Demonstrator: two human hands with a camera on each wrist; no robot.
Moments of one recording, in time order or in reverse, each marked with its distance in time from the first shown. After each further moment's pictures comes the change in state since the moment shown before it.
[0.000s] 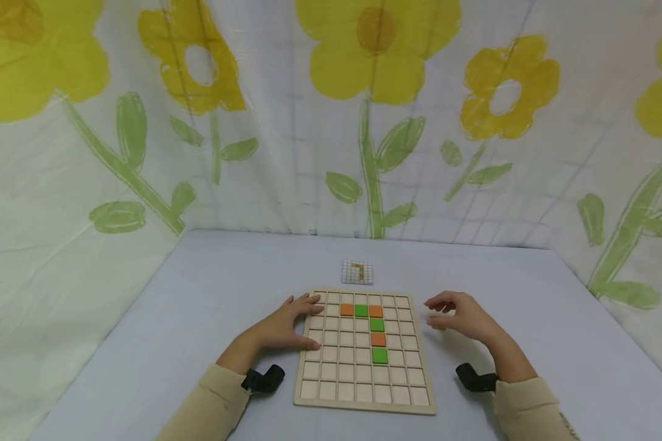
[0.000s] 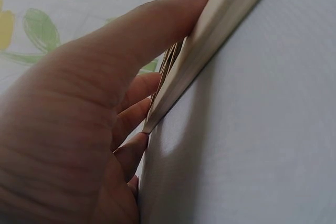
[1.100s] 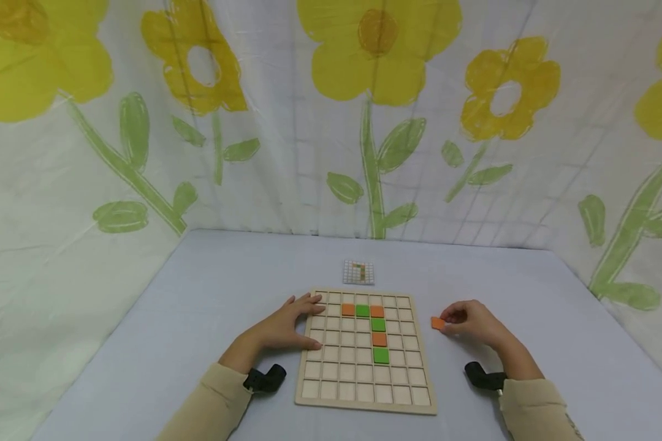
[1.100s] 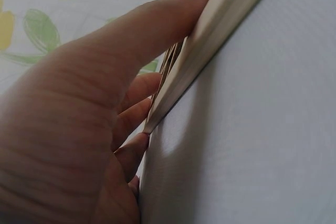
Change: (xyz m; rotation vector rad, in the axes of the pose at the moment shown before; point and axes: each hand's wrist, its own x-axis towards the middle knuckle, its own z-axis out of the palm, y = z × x) left_hand -0.002 0.000 0.000 -0.007 0.004 0.007; right_hand -0.006 0.036 0.003 0.044 -0.034 0.120
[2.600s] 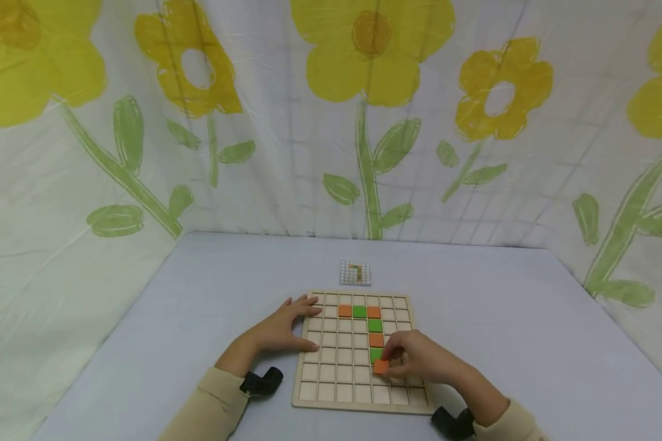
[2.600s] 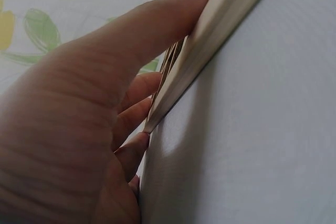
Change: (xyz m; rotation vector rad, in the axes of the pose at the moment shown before) left_hand 0.000 0.000 0.000 0.001 0.008 0.015; right_hand -0.025 -0.108 0.062 0.017 -0.310 -0.200
